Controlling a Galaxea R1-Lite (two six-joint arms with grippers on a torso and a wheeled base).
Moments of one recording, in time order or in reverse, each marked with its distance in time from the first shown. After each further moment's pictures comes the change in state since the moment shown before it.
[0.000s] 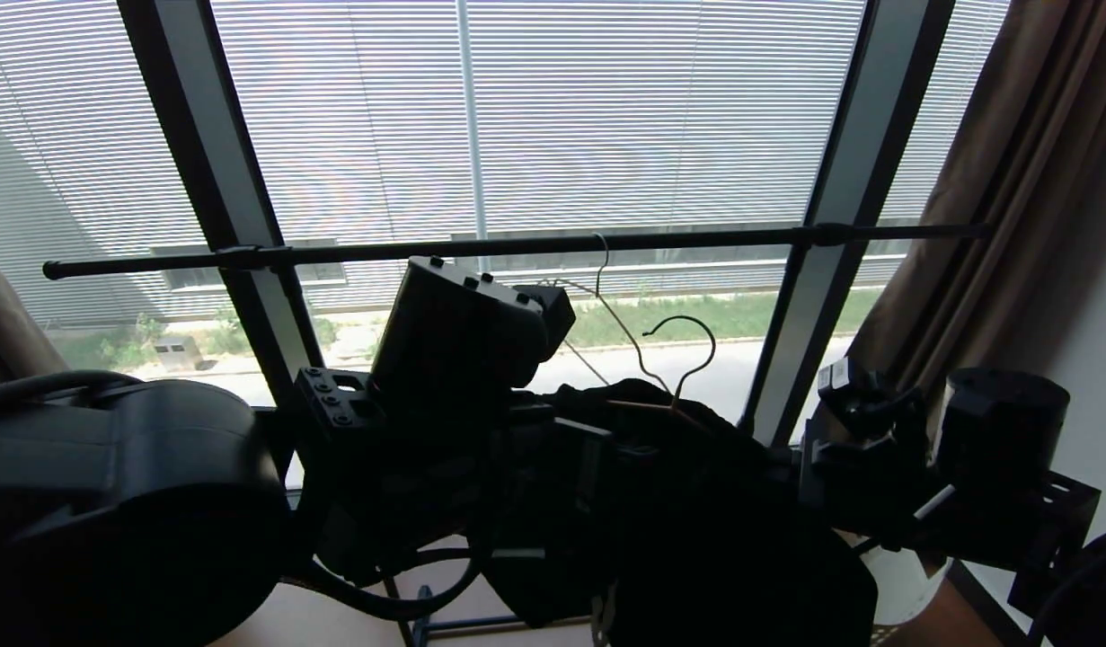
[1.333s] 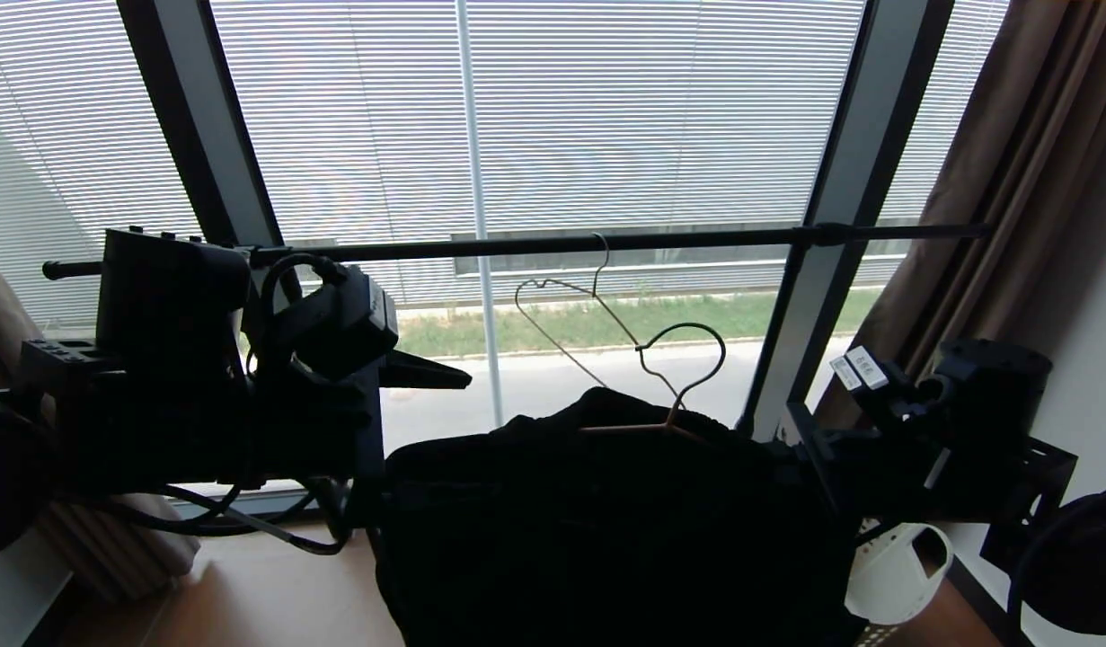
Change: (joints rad) left arm 0.465 -0.173 0.201 -0.051 -0.826 0.863; right arm -0.050 0.049 -0.101 0.009 0.421 -0.104
